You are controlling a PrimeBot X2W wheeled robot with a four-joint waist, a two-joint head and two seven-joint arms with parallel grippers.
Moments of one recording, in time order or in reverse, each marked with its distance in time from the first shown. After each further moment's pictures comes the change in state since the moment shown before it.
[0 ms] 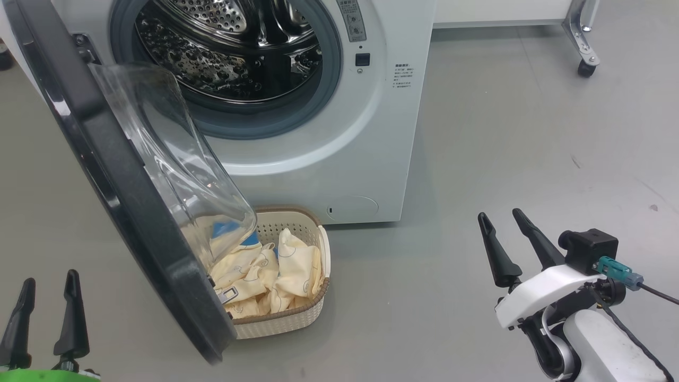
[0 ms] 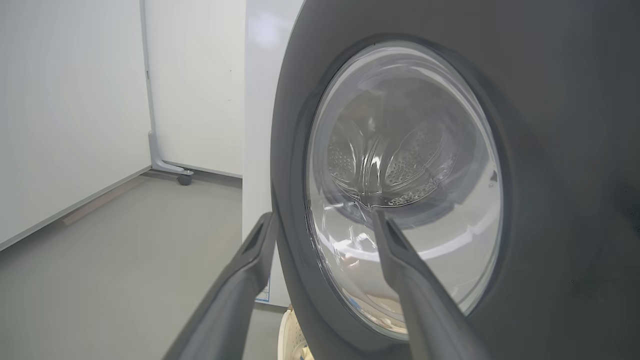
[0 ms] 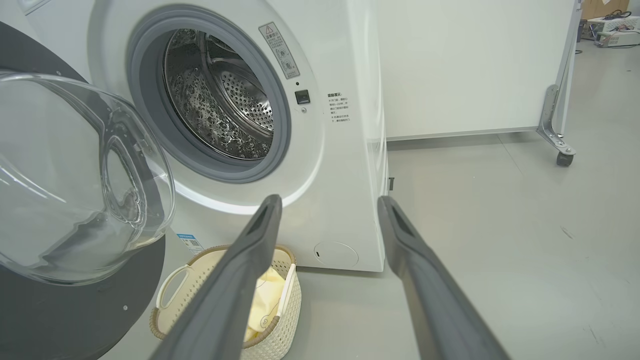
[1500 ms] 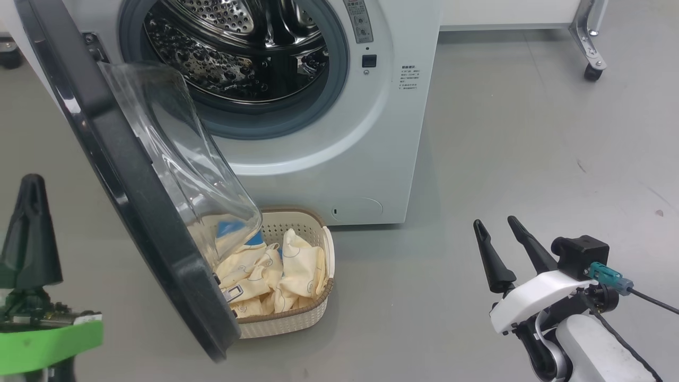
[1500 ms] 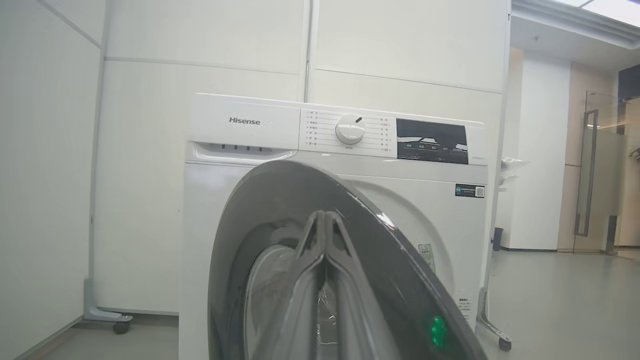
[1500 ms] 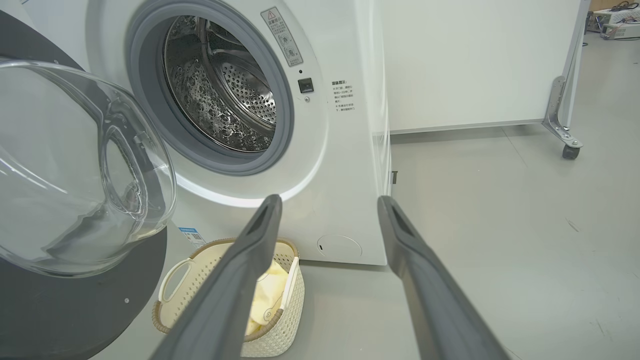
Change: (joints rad) left arm -0.098 0.005 0.022 -0.339 0.063 0.000 -0.001; right arm -0.002 0.032 -0.003 0.059 -0.019 0.011 -0.019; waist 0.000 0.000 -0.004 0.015
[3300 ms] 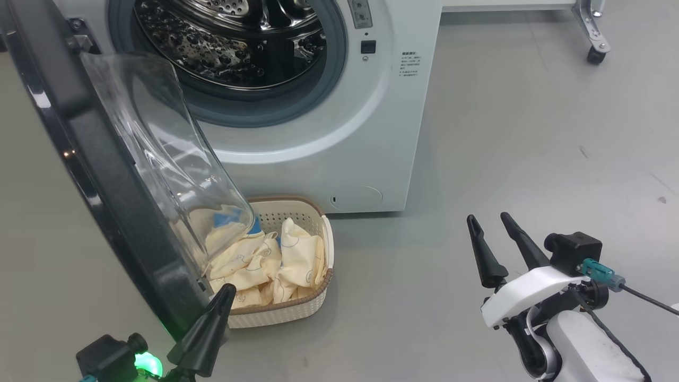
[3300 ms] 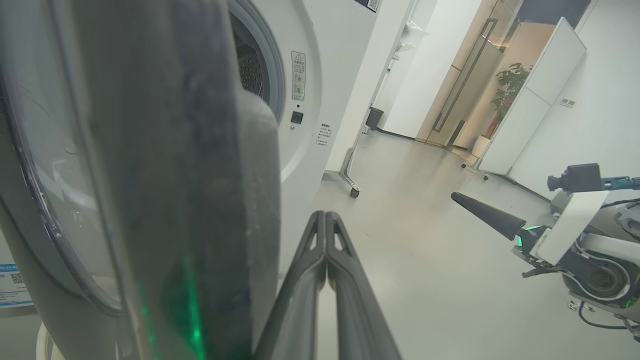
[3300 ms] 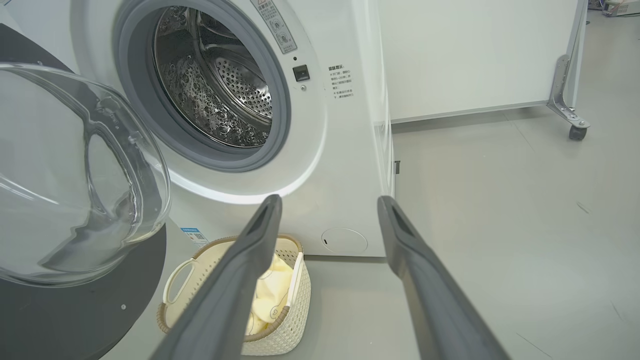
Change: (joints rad) left arm 0.092 0.011 -0.441 0.110 -0.146 -0.007 0.067; right arm -0.017 0.055 -0.034 0.038 -0.021 0.021 -0.004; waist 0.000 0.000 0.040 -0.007
